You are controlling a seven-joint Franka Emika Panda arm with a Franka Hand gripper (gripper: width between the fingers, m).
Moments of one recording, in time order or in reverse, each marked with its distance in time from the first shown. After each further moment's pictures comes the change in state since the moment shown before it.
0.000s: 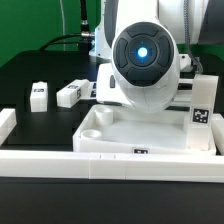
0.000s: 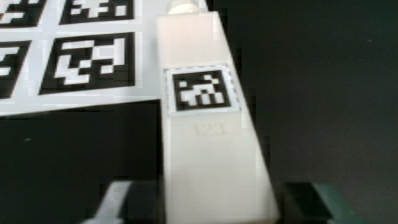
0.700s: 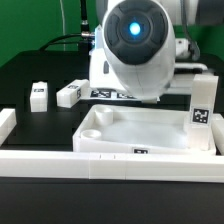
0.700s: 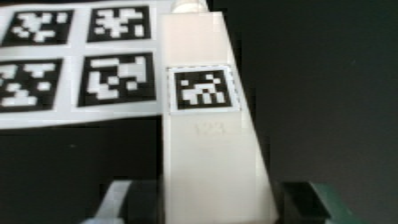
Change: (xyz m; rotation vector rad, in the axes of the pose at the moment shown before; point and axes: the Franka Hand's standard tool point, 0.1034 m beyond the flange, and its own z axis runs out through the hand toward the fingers) arm -0.024 0.007 -0.035 0.006 -0.004 -0.028
